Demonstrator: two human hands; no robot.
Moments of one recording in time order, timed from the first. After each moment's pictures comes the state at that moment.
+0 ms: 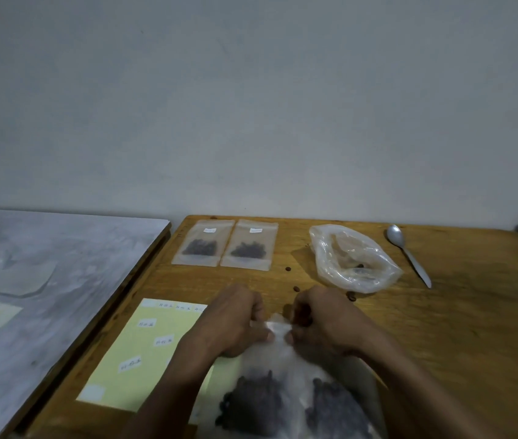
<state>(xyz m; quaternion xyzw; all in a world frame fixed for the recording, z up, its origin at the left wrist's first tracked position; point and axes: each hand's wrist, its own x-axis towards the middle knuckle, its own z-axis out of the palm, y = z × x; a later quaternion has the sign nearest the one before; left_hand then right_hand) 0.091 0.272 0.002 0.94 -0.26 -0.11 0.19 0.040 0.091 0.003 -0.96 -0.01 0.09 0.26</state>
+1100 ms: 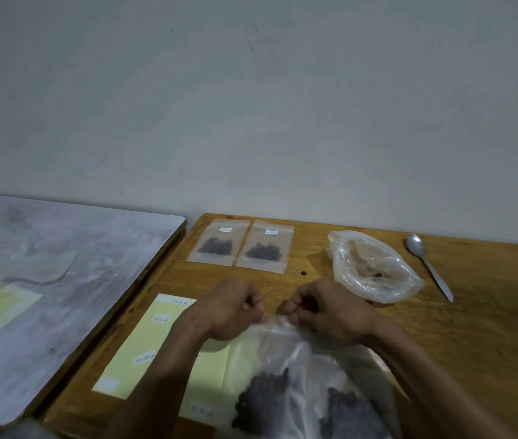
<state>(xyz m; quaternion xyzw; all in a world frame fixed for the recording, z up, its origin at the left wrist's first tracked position) 0.117 0.299 0.009 0.92 -0.25 -0.16 0.26 0.067 0.092 0.002 -0.92 -0.08 0.09 0.37</state>
